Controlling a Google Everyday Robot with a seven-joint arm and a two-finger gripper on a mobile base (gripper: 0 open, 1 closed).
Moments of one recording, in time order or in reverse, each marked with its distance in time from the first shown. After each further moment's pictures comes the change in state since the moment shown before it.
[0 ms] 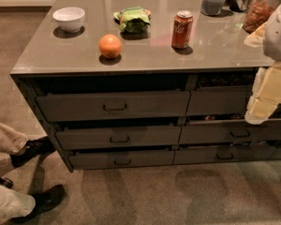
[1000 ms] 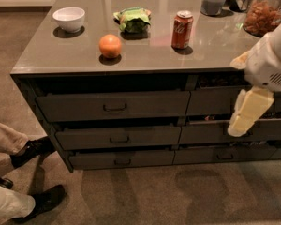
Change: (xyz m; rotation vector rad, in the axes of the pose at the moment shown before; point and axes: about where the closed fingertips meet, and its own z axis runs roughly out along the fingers) arm 0.008 -0.004 0.067 -0.027 -0.064 0.011
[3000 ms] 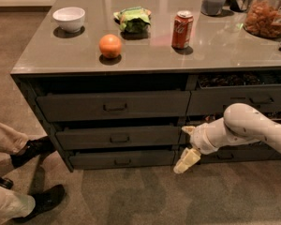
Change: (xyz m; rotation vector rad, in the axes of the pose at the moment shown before) arm 0.017 0.023 0.343 -0.207 -0.397 0.141
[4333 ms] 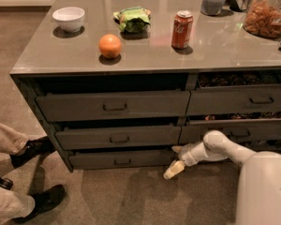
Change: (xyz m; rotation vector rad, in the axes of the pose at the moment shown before) arm 0.129 -0.077 0.199 -0.122 -0.105 0.171
